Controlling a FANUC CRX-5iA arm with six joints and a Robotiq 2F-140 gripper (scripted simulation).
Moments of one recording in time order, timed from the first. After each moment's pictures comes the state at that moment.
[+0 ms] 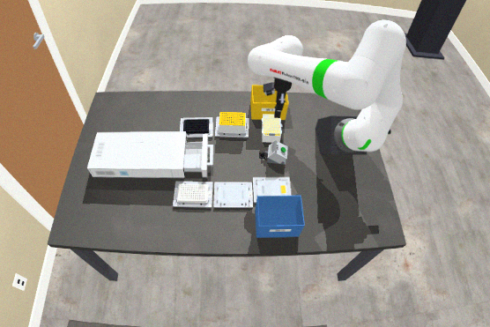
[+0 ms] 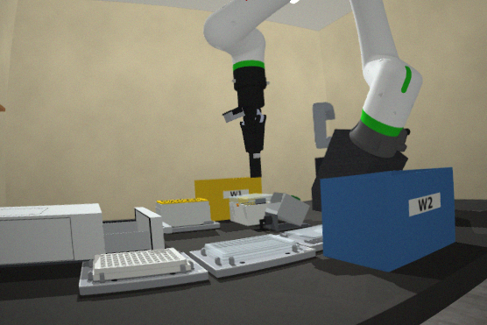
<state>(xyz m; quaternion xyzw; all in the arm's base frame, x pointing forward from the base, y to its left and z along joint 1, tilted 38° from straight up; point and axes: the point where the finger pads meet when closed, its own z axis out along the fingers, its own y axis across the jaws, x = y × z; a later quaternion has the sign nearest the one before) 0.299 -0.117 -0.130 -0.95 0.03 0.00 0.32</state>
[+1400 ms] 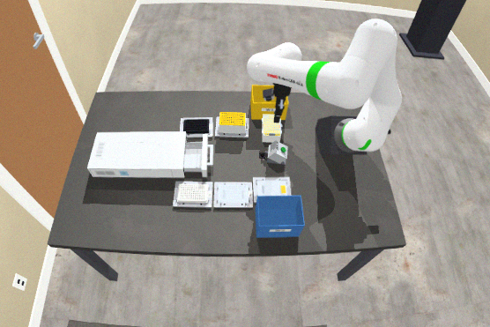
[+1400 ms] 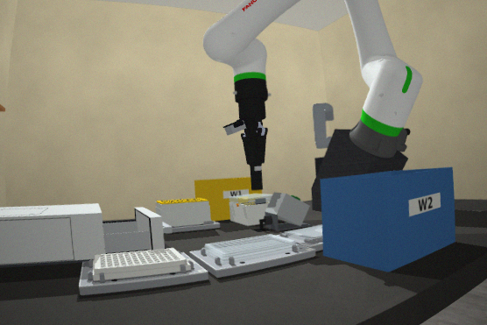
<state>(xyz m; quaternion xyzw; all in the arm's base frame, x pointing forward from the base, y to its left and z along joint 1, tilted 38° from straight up) 0.298 -0.095 -0.158 -0.95 0.03 0.00 0.32</state>
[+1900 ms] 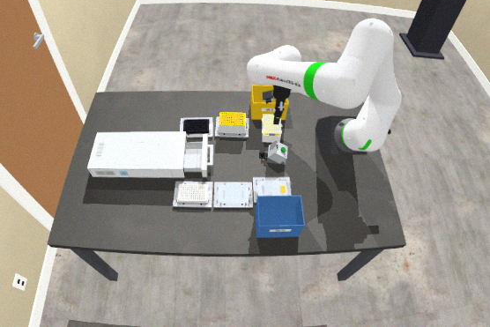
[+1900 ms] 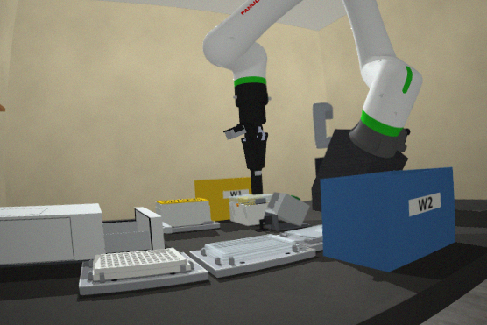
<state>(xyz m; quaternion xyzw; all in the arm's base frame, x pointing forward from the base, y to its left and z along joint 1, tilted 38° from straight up) 0.299 -0.088 -0.168 -0.95 0.03 0.00 0.32</state>
